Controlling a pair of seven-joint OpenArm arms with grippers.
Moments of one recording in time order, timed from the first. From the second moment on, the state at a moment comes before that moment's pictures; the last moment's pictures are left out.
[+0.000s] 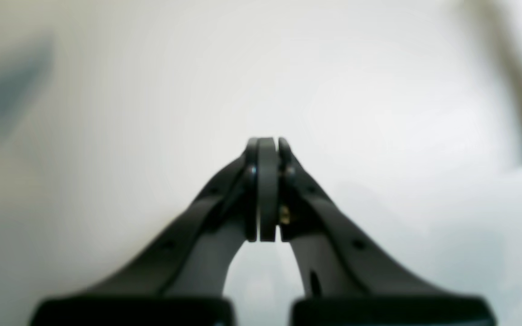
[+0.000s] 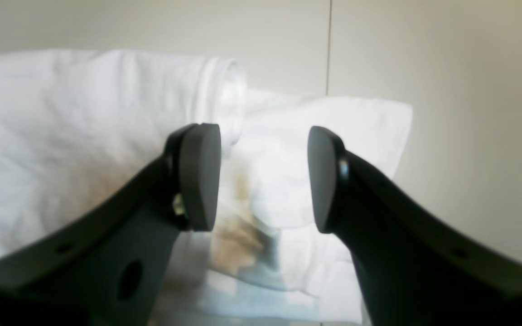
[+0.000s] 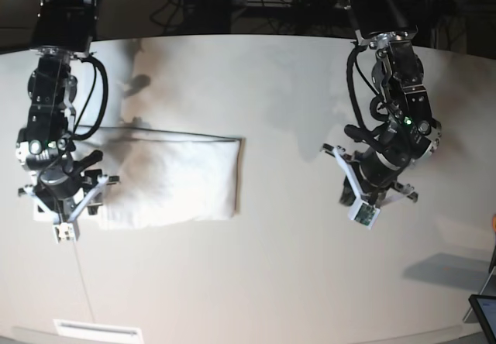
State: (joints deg) left arm -6.0 -7.0 -11.8 107.6 -11.6 -38.9 58.8; right arm 5.6 10.1 8.8 100.6 1.1 12.3 -53.7
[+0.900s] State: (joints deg) left arm -18.6 -1.5 16.7 63.1 -13.8 -33.8 36.7; right arm 5.4 10.4 37.0 98.3 1.1 36.1 -57.7
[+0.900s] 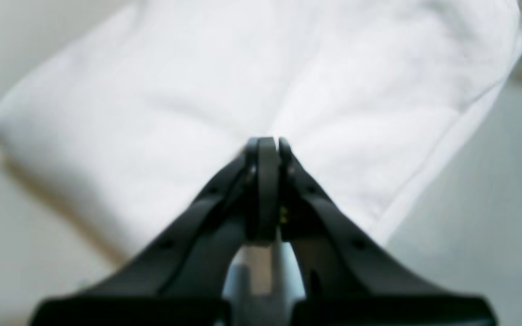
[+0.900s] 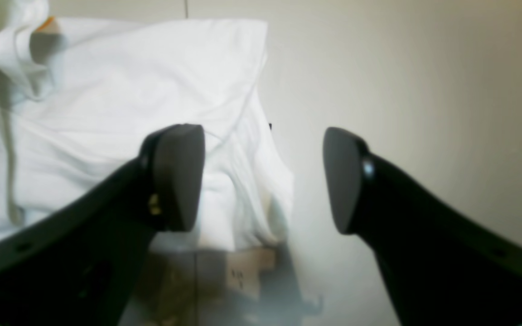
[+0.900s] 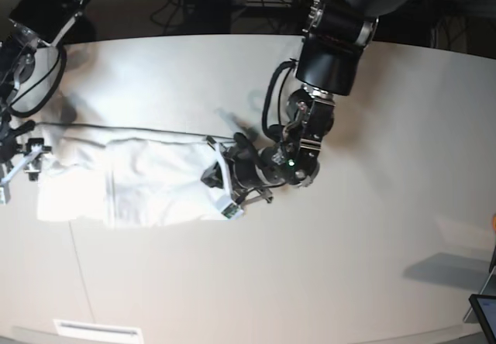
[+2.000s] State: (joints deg) left arm -9.2 -20.7 0.2 87.4 -11.8 -33.3 52.7; right arm 17.9 14.5 42.6 61.4 34.8 40.6 -76.9
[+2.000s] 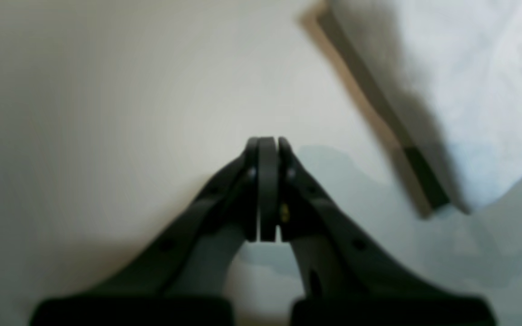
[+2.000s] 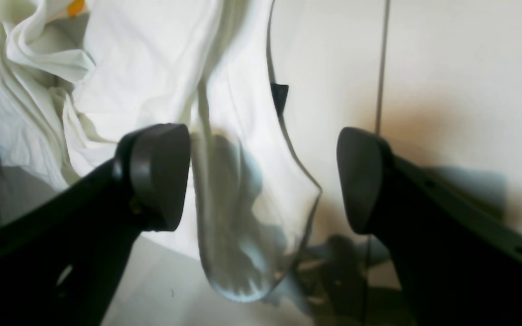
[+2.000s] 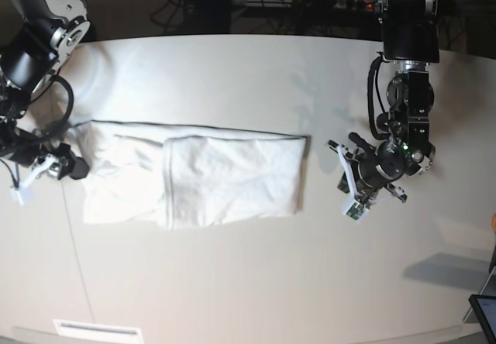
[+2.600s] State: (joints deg) left arm -8.4 -13.9 0.0 81.2 -12.6 -33.2 51.8; right arm 18.3 10.5 34.6 61.5 36.3 40.9 -75.3
